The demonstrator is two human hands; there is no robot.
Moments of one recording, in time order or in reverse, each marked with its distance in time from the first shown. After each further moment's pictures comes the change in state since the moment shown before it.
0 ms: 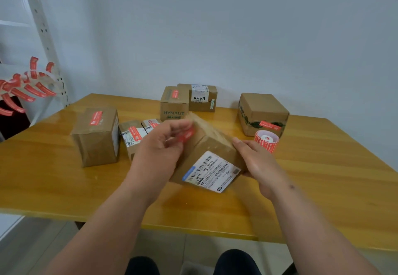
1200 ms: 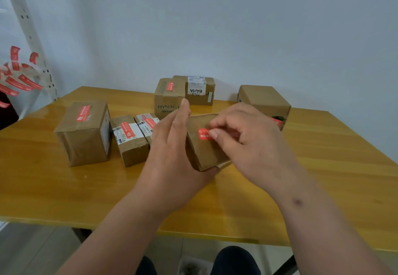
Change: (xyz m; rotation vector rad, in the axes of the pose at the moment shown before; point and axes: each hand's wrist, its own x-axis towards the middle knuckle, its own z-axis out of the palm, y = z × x) left_hand -0.001 -0.016 0.026 0.681 -0.019 0.357; right_hand -0.033 -0.051 -0.003 -0.501 0.147 -0.779
